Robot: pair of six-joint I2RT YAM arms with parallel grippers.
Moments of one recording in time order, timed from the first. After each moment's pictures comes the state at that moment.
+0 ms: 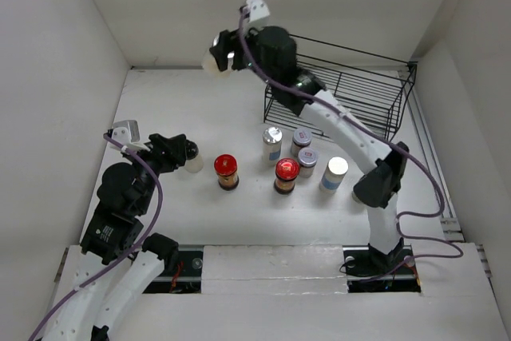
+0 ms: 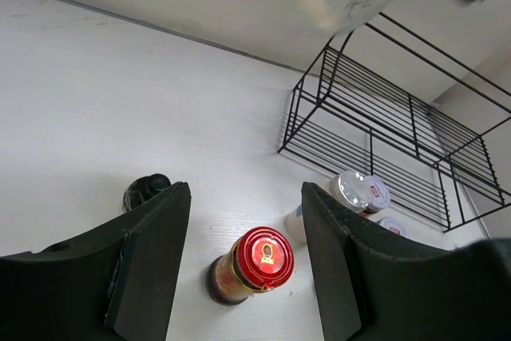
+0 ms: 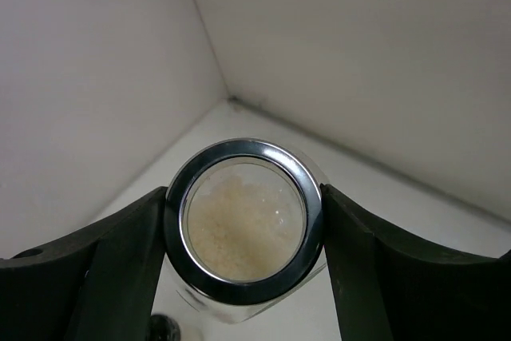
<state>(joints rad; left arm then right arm) -0.42 0.45 0.83 -0.44 -0.27 -0.45 0.80 2.04 2.19 -0.17 0.15 0.15</state>
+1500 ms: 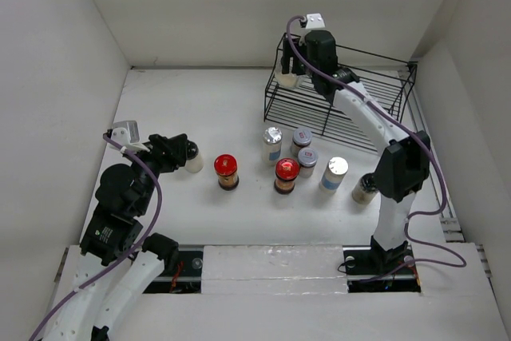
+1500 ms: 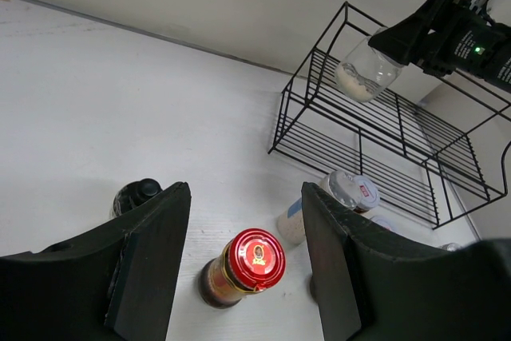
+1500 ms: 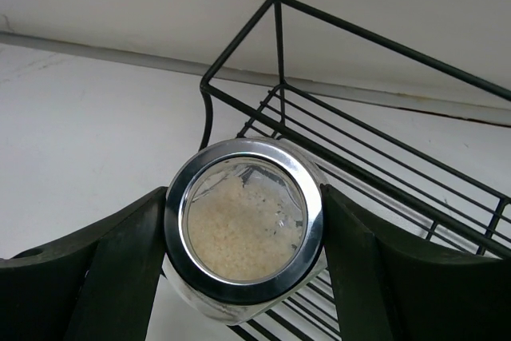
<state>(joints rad) -0.42 0.44 0.83 -0.43 -0.24 -0.45 0.45 1.92 1.86 -0.22 0.19 0.15</state>
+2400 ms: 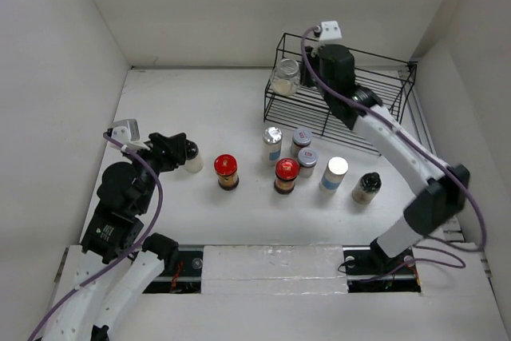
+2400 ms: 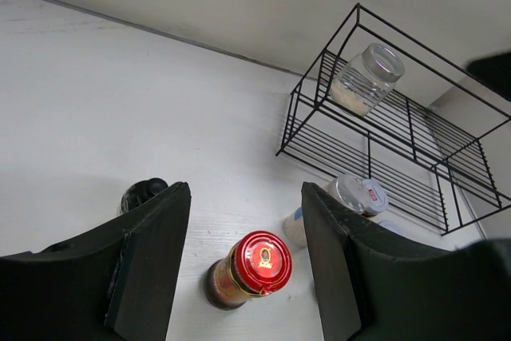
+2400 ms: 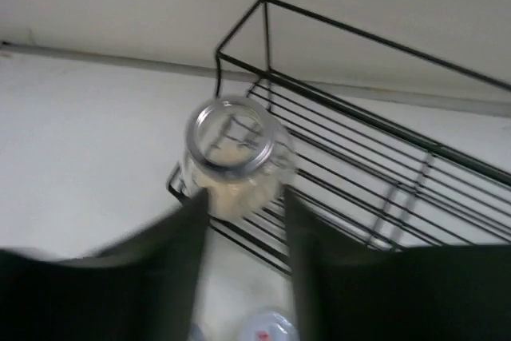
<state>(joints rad) -0.42 0.46 0.83 -0.43 -0.27 -0.45 0.53 1.66 1.65 -0.22 0.30 0.13</state>
